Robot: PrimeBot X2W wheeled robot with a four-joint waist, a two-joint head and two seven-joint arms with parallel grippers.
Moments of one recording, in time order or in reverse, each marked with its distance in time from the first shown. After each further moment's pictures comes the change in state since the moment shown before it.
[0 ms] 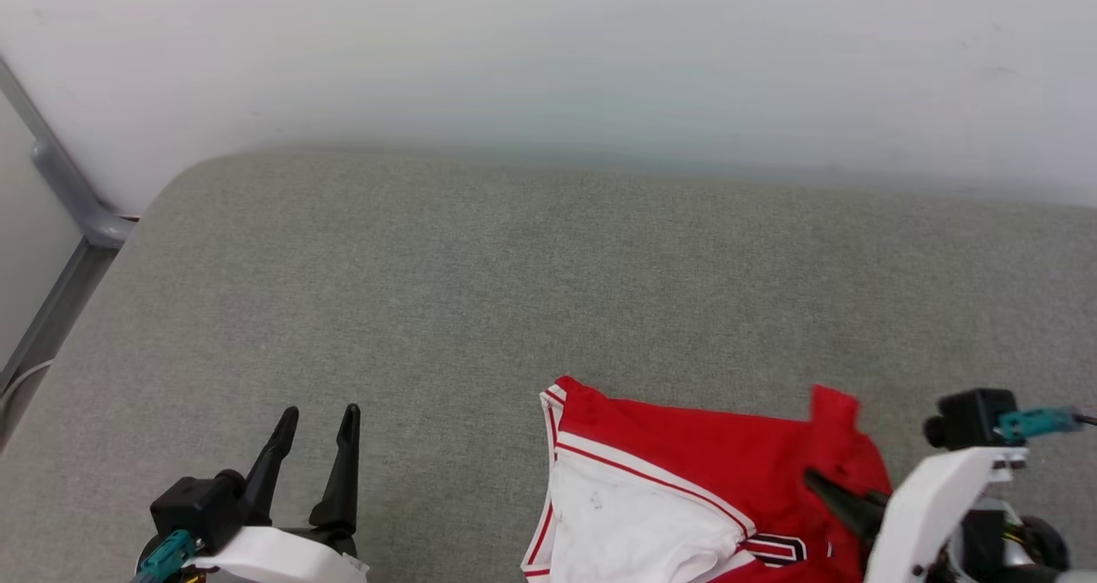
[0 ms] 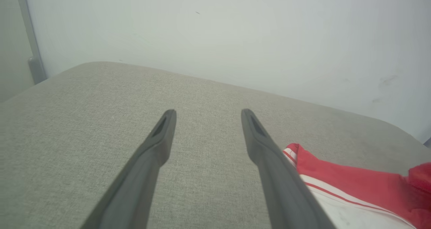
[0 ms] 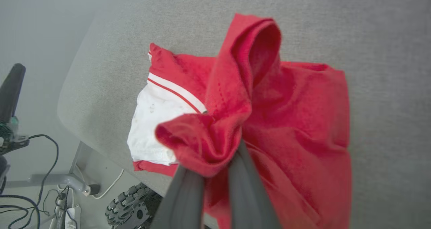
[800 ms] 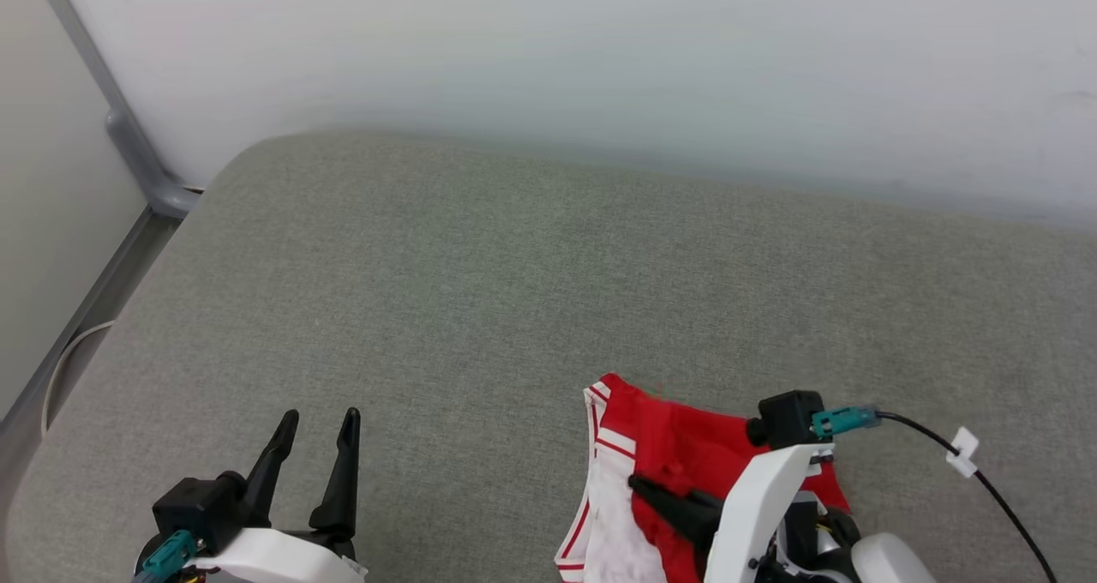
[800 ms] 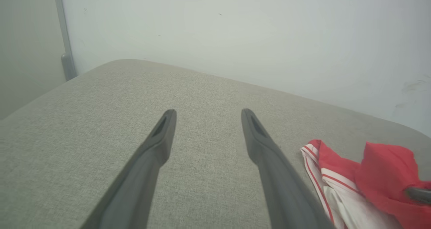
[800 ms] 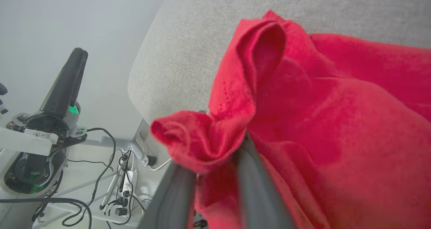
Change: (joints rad) left arm -0.001 0.005 0.002 0.013 0.010 -0.010 0.000; right arm -0.189 0.038 0.374 0.375 0.222 0.000 -0.294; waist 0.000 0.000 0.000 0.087
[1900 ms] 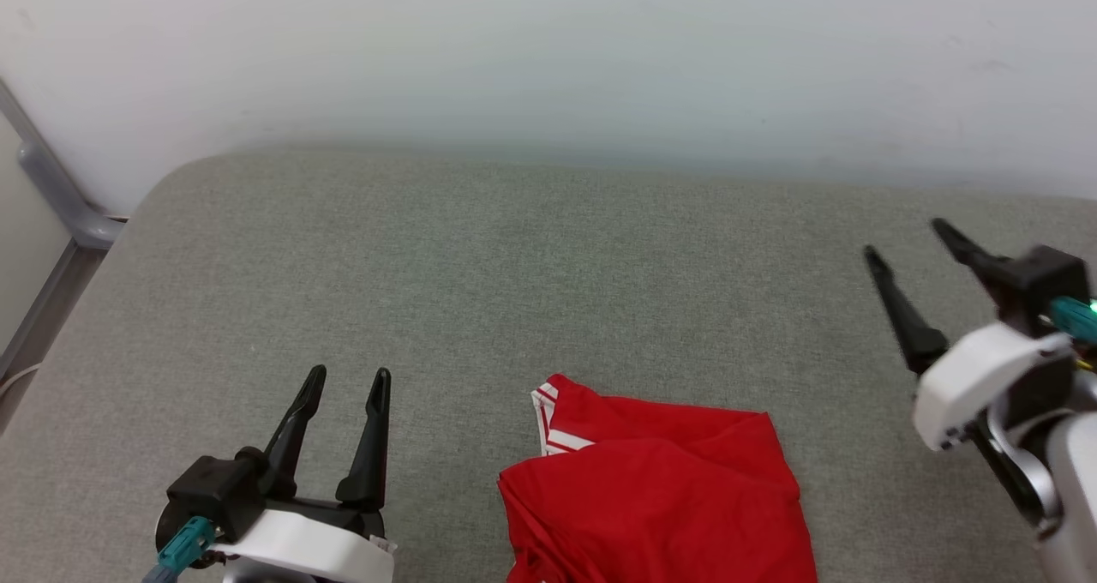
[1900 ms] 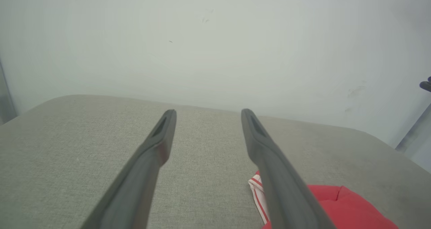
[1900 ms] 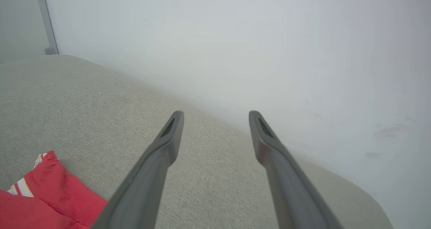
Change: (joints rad) left arm -0.007 -0.045 -0.007 -0.127 0.053 -0.016 0.000; right arm -0.179 -0.325 -0.118 -0.119 -0.564 0.000 -0.418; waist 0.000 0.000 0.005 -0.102
